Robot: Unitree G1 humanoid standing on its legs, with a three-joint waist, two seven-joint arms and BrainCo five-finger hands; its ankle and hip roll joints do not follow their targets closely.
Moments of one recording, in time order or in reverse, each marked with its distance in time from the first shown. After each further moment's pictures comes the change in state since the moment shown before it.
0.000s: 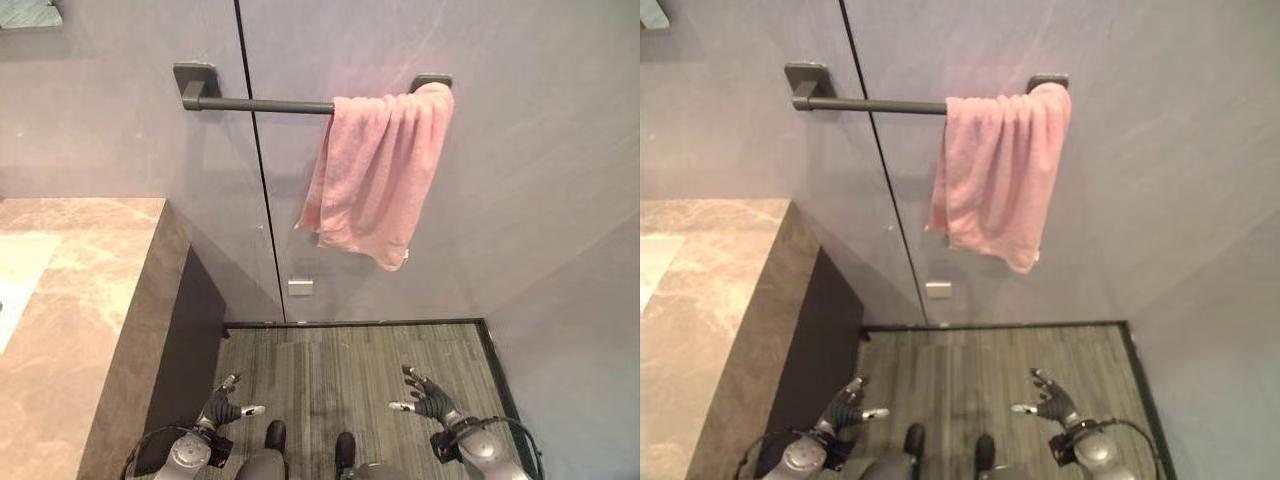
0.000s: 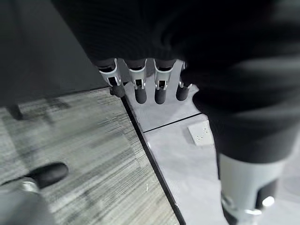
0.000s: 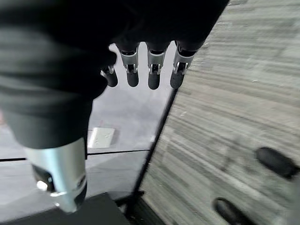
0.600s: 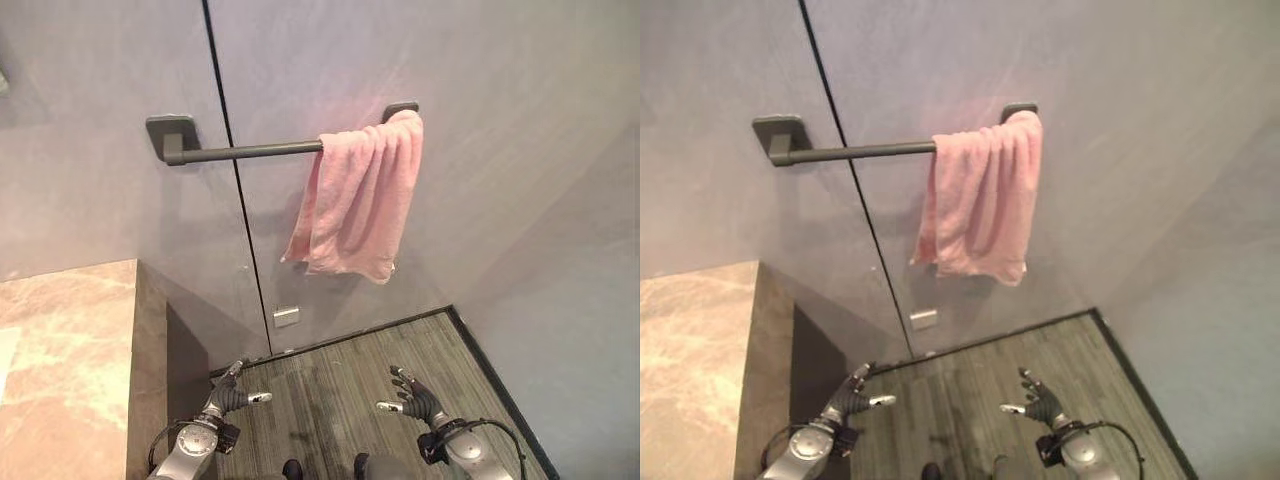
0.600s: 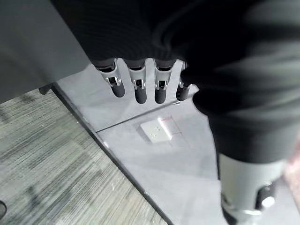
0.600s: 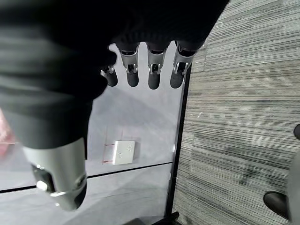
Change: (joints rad) left arm -0.053 -0.004 -0.010 -0.070 0.016 0.000 -0.006; right arm 0.030 0.045 0.020 -0.002 0.000 0.013 0.002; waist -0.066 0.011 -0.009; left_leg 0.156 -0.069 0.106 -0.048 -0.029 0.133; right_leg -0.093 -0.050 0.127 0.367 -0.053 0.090
